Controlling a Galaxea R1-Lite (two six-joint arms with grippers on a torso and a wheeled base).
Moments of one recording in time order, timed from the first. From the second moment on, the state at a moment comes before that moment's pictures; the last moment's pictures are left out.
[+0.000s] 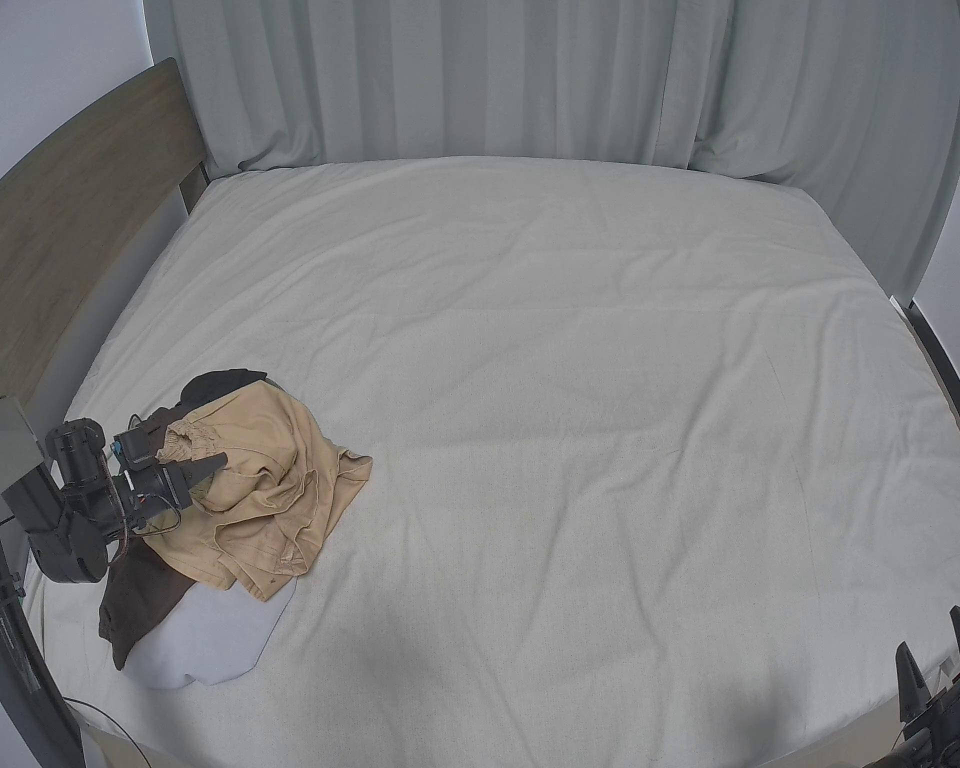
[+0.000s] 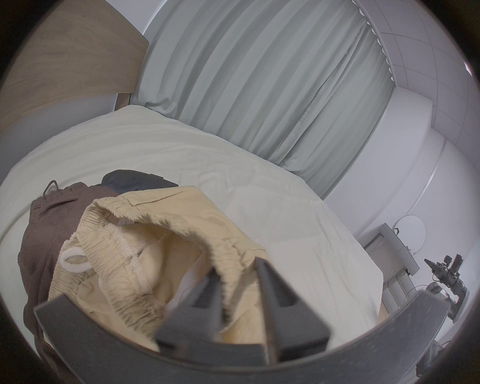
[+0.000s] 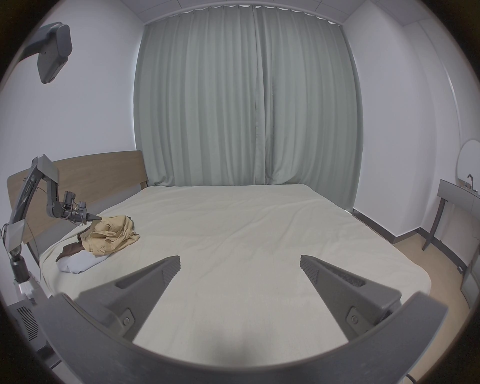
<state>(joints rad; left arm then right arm) 0.29 2.15 -0.66 -1.20 -0.82 -0.18 0.00 0.02 -0.02 0.00 0.00 0.00</state>
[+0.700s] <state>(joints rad) 0.27 2.05 -0.58 -1.23 -0.86 -0.20 0.00 0.02 -0.02 0.00 0.00 0.00</state>
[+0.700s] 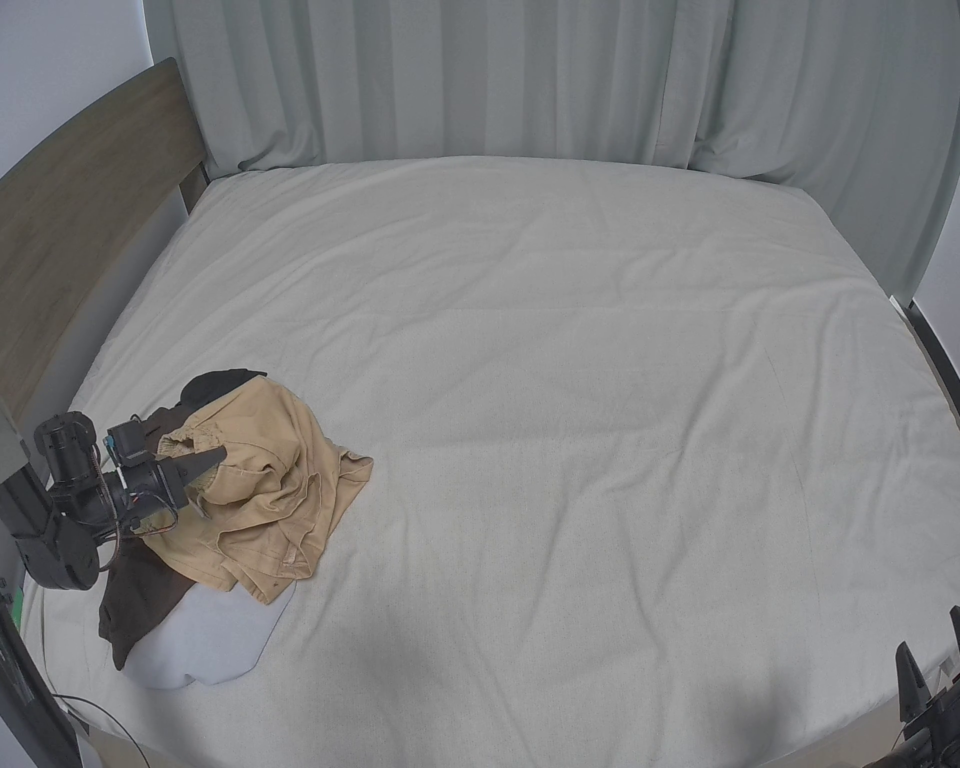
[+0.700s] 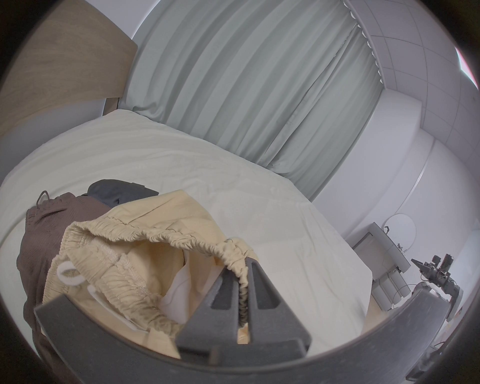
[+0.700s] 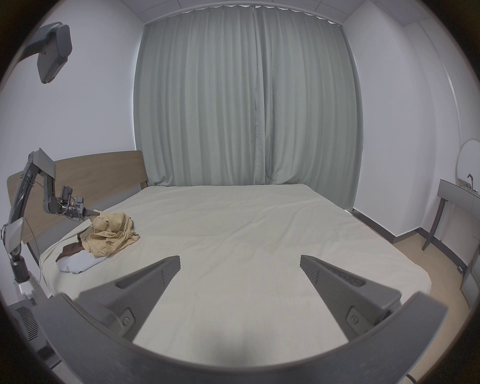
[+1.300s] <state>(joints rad) 0.12 1.78 -0.42 -1.23 -0.84 -0.32 0.00 0.02 -0.02 0.00 0.00 0.00</state>
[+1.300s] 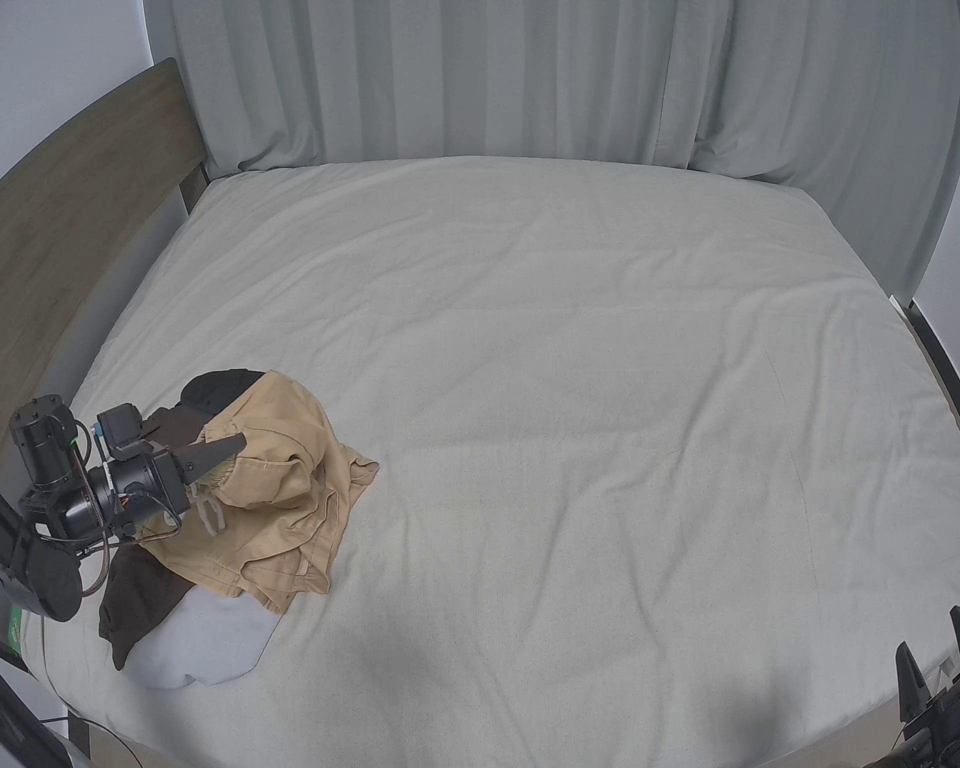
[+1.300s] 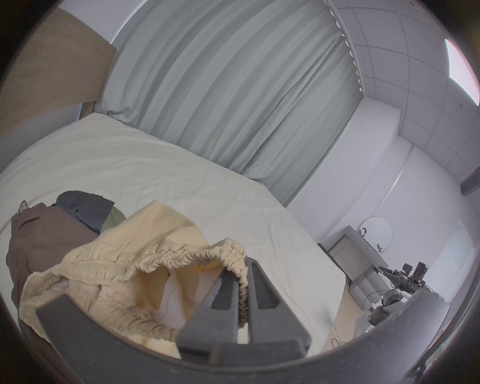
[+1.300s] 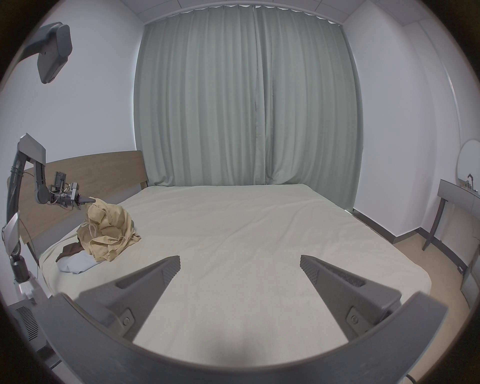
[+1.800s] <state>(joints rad) -0.03 1.61 -0.33 -1.23 -0.70 -0.32 0.00 0.02 -0.02 0.00 0.00 0.01</state>
